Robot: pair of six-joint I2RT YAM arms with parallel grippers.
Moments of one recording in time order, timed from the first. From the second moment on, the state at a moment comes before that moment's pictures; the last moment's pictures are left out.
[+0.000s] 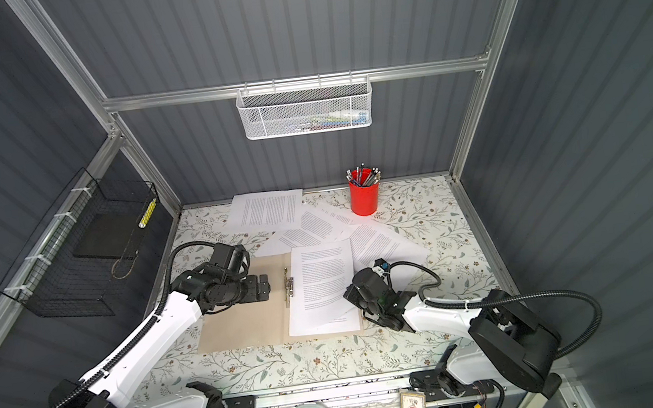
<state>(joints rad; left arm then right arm) -0.48 1.23 1.01 -0.89 -0.06 -0.37 0.78 1.34 0.48 0.16 0.14 1.30</state>
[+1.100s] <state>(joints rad) -0.48 1.21 0.99 -0.87 -0.03 -0.36 0.84 1.39 0.48 0.13 0.15 1.35</state>
